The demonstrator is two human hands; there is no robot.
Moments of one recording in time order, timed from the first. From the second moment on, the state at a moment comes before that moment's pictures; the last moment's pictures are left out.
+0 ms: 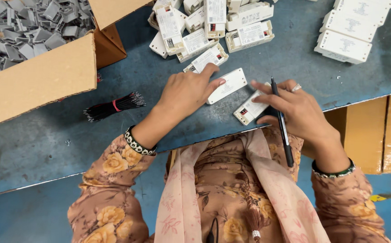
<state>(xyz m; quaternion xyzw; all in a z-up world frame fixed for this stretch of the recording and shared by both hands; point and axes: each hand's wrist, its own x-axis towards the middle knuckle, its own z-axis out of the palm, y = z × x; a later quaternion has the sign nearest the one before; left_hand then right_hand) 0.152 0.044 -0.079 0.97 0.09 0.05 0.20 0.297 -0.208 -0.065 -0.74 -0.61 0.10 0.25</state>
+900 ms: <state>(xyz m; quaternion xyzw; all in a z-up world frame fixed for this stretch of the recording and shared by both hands) 0.124 0.026 -0.072 0.94 -0.08 0.10 0.32 0.279 -0.207 -0.087 -0.72 -0.30 0.26 0.56</state>
